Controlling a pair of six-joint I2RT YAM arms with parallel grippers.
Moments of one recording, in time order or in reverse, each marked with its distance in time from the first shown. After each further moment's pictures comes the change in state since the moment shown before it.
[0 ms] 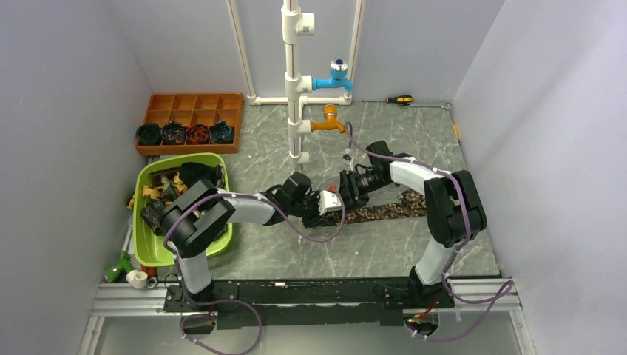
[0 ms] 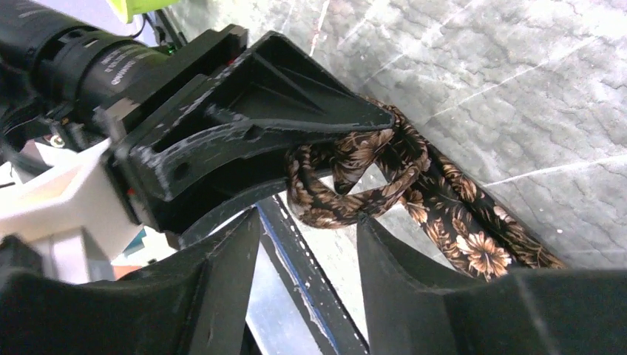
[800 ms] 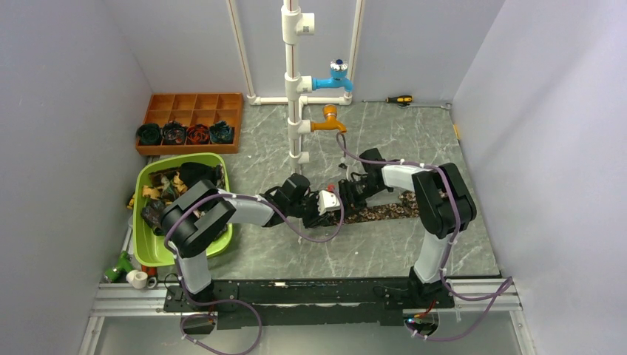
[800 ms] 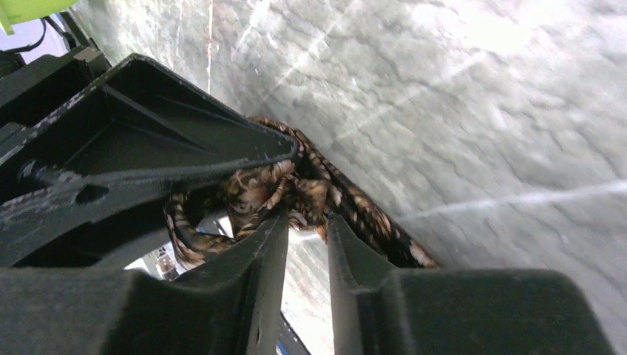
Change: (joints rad) left arm 0.000 0.004 -0.025 0.063 0.002 -0.039; right arm 0.053 0.124 -0.046 0.147 0.137 0.010
